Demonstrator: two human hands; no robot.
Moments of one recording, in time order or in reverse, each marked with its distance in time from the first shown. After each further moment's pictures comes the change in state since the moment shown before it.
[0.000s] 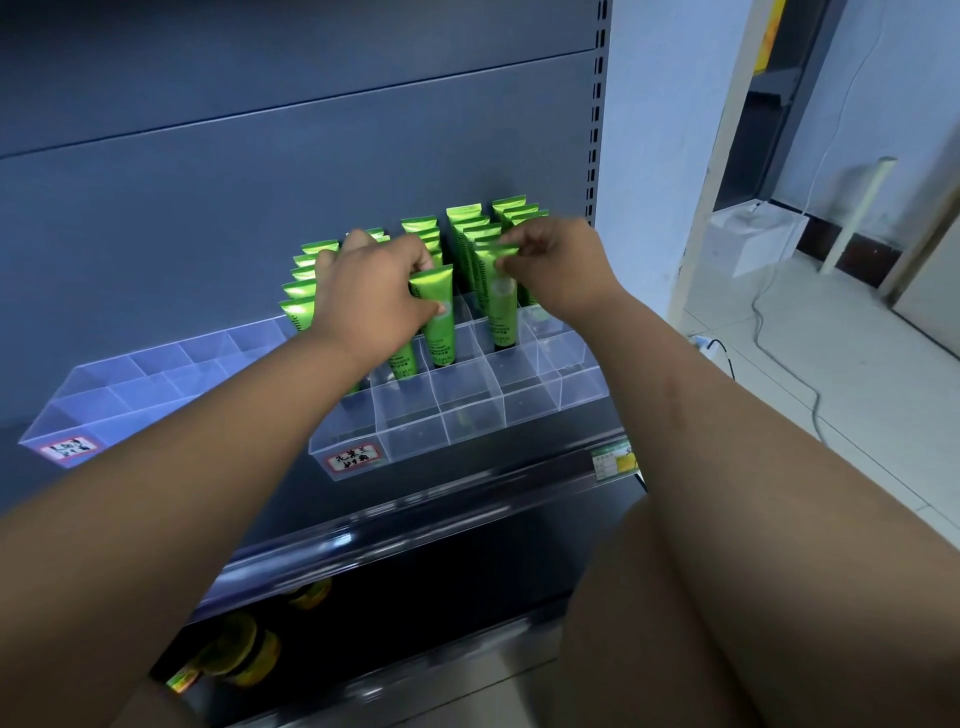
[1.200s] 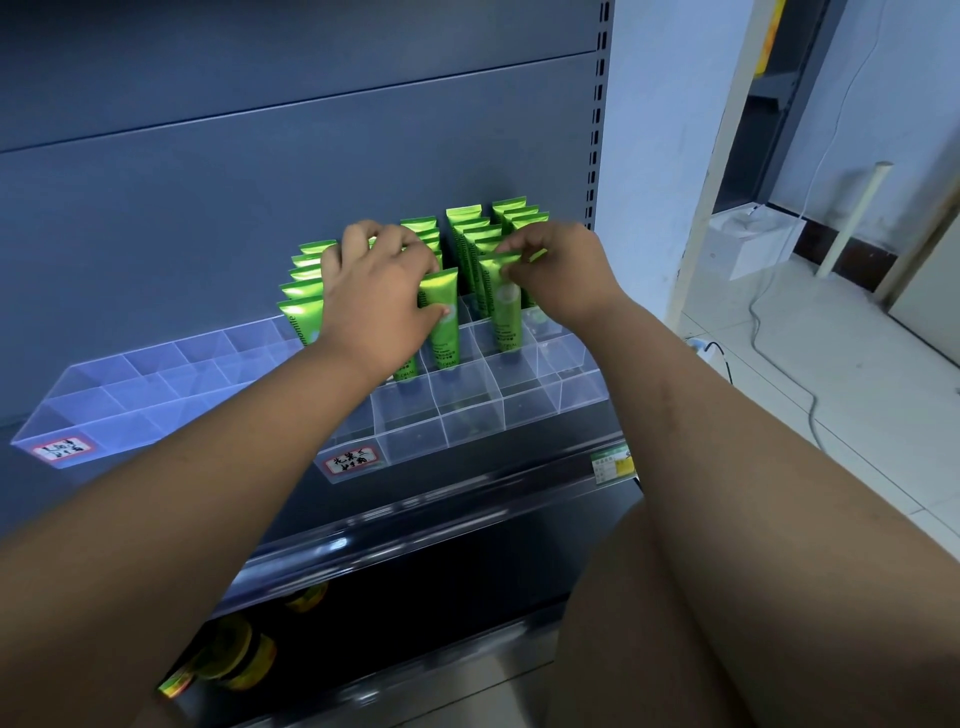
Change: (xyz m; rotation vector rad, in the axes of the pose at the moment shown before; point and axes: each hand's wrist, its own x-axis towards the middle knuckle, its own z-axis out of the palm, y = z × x) left_hand -0.004 0.000 0.011 0.155 0.063 0.100; right_hand -0.004 0.001 -0.002 -0.085 0.001 -0.057
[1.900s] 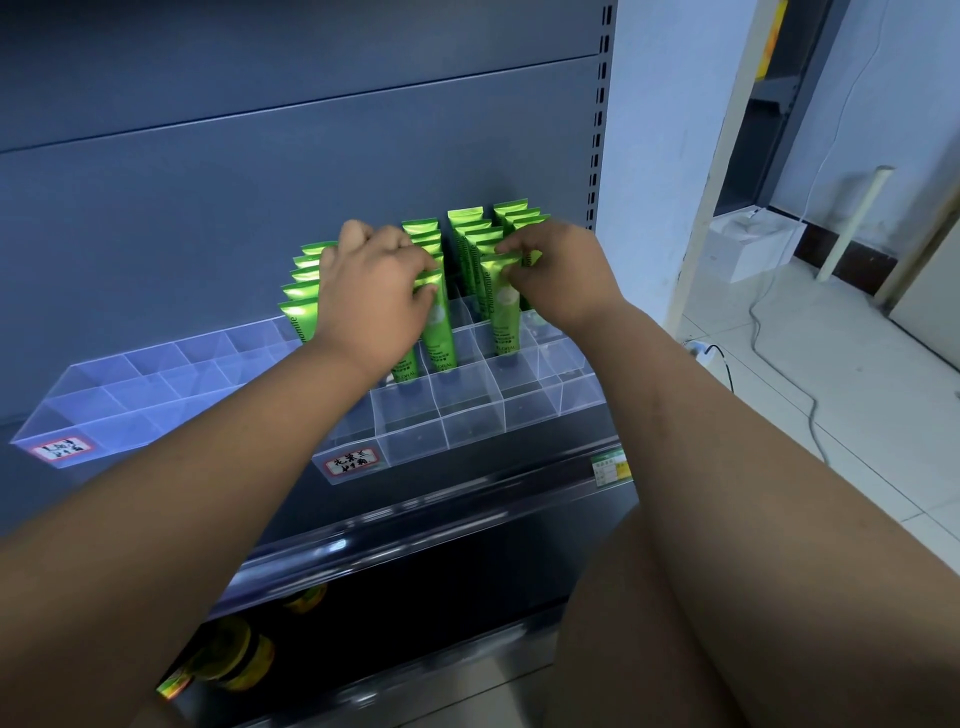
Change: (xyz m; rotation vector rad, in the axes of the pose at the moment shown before) left_hand 0.003 -0.004 -0.001 -0.024 0.069 0.000; right_hand 0.000 -0.004 0.000 -0.161 0.010 -0.070
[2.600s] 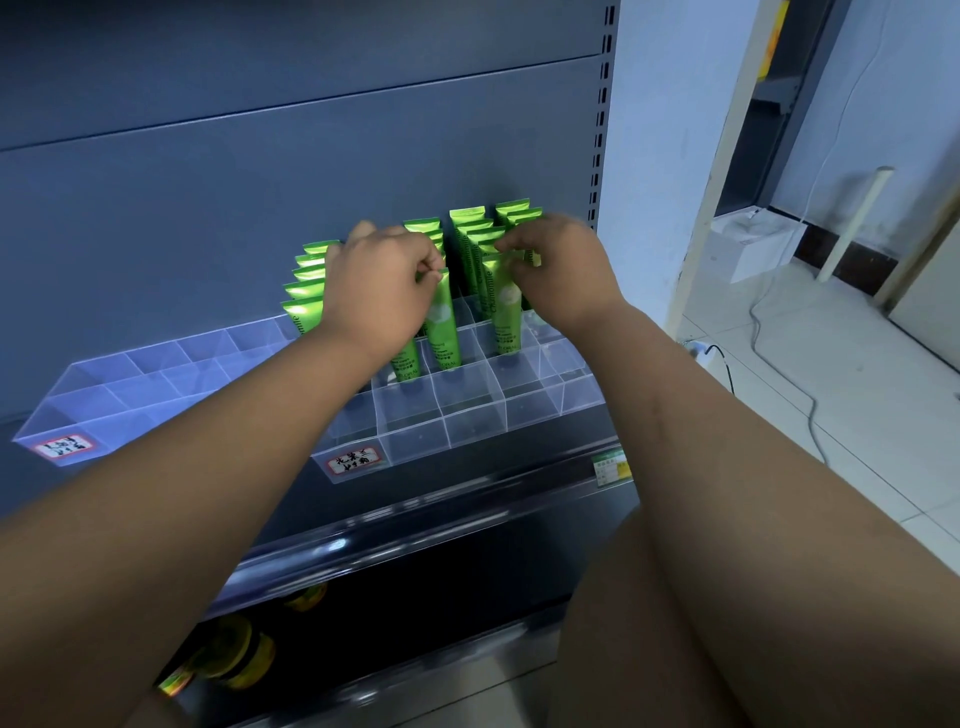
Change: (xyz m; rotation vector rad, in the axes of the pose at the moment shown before) left_hand 0.011 0.002 -0.001 -0.160 -0.027 -0.079; right_hand 0.001 -0.002 0.004 -0.092 0.029 -0.069
